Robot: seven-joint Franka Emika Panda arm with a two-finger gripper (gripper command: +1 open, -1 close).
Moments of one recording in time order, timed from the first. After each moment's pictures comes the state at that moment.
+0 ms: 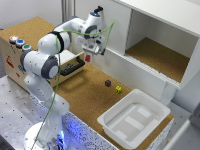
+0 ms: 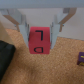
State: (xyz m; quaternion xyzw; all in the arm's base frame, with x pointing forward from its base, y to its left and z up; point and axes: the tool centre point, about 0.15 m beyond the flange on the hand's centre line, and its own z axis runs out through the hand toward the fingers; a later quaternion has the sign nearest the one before) arm 0.420 0.037 0.403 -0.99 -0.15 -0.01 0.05
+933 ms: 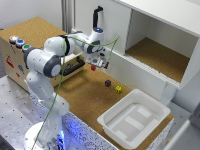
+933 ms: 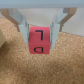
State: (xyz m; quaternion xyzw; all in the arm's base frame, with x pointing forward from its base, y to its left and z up) arm 0.457 0.063 0.297 -0.98 -0.20 -0.04 0.02
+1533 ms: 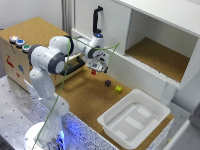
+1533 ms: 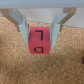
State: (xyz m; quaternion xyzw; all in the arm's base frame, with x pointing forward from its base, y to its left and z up) arm 0.468 0.040 0.274 -0.99 -0.15 -0.03 0.03
